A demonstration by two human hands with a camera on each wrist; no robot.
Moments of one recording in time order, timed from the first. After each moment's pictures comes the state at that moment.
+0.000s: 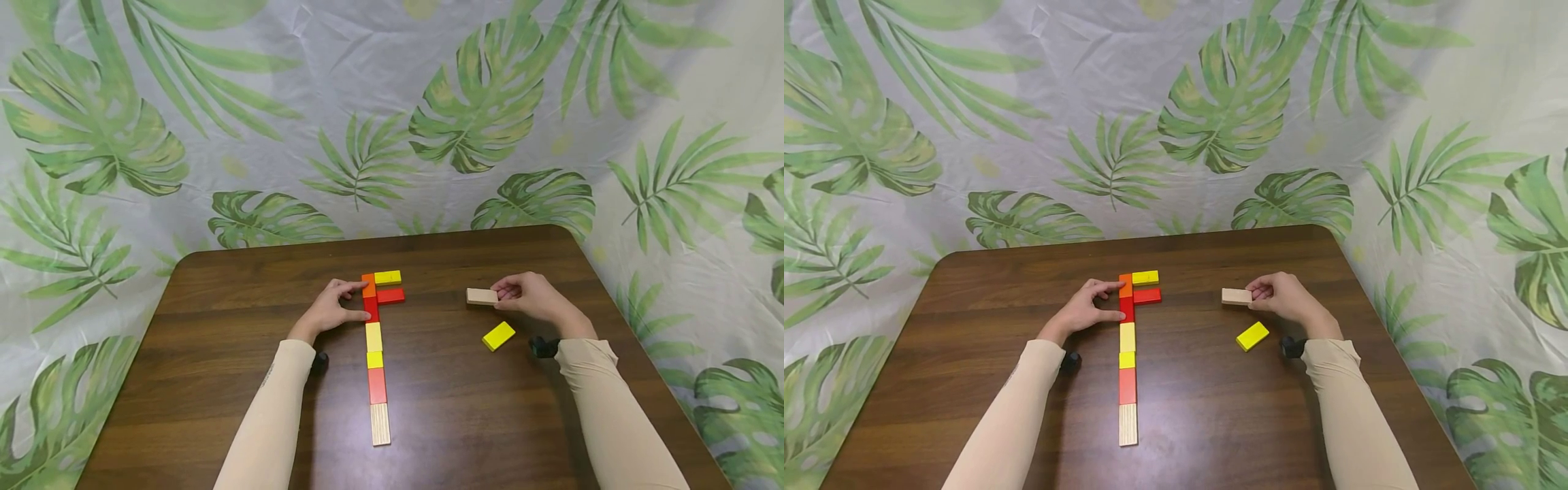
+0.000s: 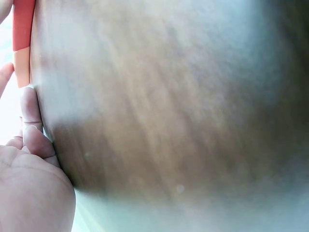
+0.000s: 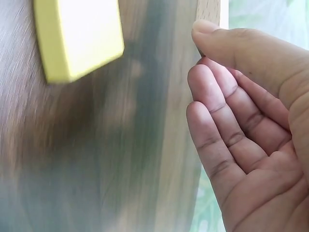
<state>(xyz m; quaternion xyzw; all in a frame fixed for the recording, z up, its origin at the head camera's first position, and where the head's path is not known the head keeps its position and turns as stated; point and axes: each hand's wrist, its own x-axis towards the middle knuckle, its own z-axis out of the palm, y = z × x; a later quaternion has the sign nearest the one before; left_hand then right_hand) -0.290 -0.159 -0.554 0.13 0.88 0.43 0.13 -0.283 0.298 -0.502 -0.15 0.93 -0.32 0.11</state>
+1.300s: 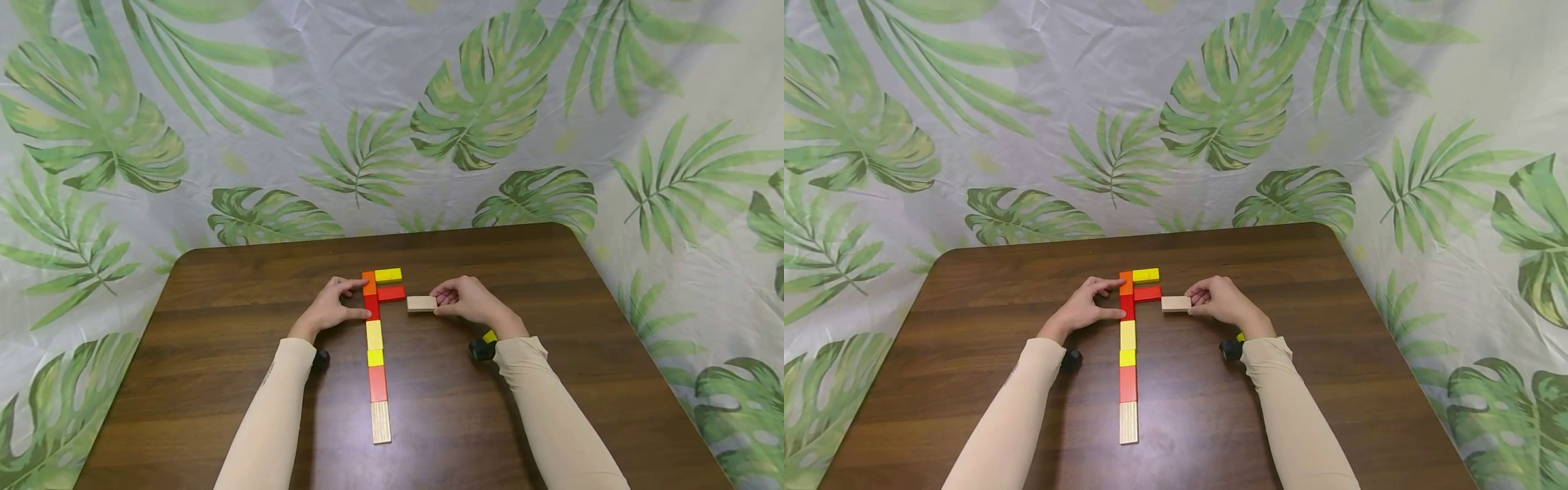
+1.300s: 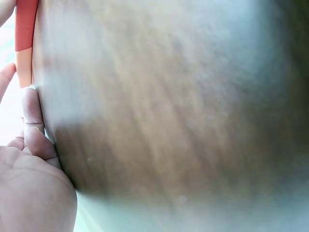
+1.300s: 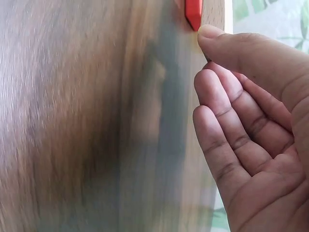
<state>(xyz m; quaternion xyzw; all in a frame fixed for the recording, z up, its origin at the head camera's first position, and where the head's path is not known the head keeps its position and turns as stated) -0.289 -0.158 -0.551 0.12 0.89 0.43 0.13 -0.289 0.187 -0.517 -0.20 0.90 -0.37 0.14</state>
